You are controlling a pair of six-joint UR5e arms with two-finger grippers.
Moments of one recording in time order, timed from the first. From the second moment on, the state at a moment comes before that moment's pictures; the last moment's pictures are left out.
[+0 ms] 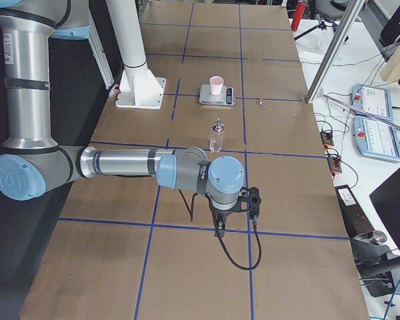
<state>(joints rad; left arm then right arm) -1.65 -1.57 -1.63 -1.61 -2.33 0.07 1.69 -1.61 1.69 -1.73 2.40 -0.10</state>
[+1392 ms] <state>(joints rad) -1.65 -1.57 -1.63 -1.61 -2.33 0.08 1.70 -1.61 1.69 -1.73 2.40 -0.10</state>
